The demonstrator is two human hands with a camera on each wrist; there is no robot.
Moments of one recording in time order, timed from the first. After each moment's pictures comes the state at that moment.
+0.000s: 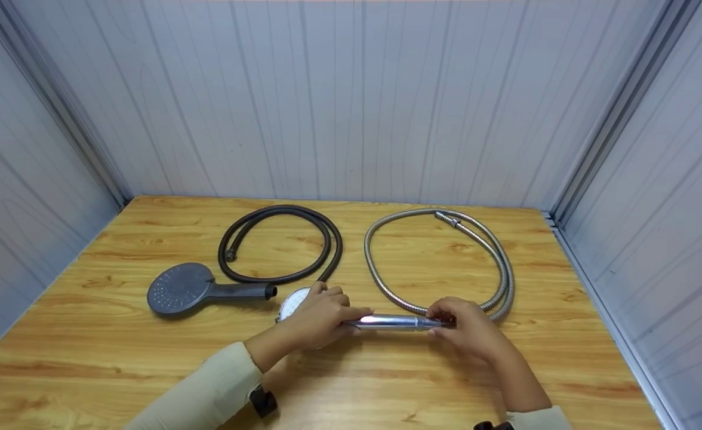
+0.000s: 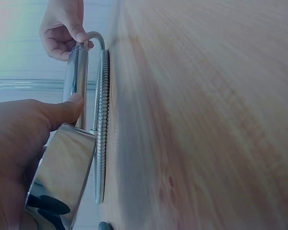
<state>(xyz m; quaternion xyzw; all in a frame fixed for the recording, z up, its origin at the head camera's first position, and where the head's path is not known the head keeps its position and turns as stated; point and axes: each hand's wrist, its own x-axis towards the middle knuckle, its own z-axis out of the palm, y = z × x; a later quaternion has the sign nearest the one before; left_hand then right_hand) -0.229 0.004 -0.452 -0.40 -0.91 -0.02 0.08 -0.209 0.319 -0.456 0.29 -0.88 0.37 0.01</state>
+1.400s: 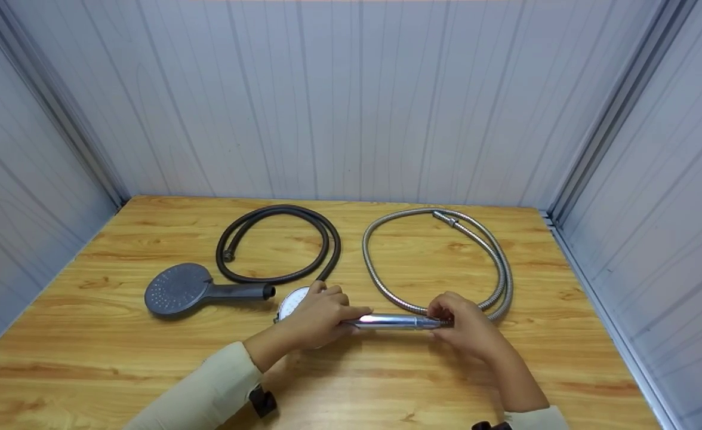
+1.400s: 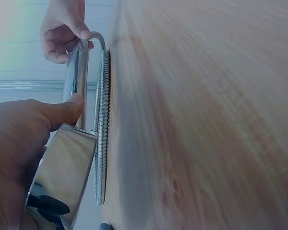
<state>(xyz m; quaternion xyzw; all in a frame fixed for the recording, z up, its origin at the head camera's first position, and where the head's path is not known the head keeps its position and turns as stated) -0.230 0.007 -0.452 -0.40 -0.91 -0.02 0.08 -0.209 0.317 -0.457 0.27 -0.89 0.38 0.03</state>
